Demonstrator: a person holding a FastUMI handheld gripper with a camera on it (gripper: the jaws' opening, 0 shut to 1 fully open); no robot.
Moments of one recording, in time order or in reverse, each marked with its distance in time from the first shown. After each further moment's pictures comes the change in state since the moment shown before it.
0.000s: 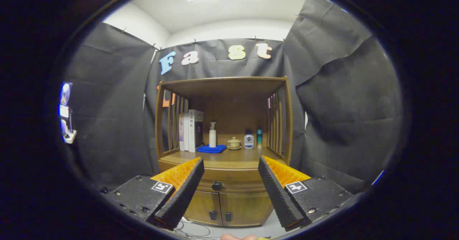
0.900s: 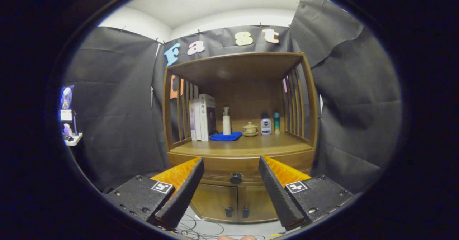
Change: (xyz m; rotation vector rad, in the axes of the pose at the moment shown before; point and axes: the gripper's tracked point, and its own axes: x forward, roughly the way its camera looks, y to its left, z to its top) arm 0.051 0.044 -0.058 0.012 0.092 0.097
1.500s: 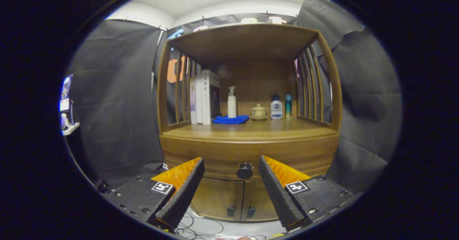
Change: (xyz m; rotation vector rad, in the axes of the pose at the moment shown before) arm 0.092 0.005 -0.083 -0.021 0.127 0.008
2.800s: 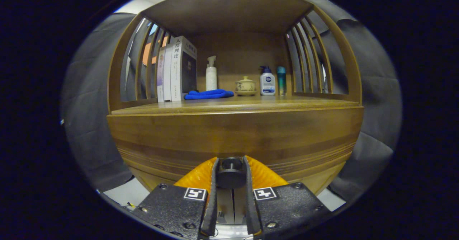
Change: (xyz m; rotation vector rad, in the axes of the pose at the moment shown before) arm 0.107 -0.033 -0.055 0.033 0.071 -0.152
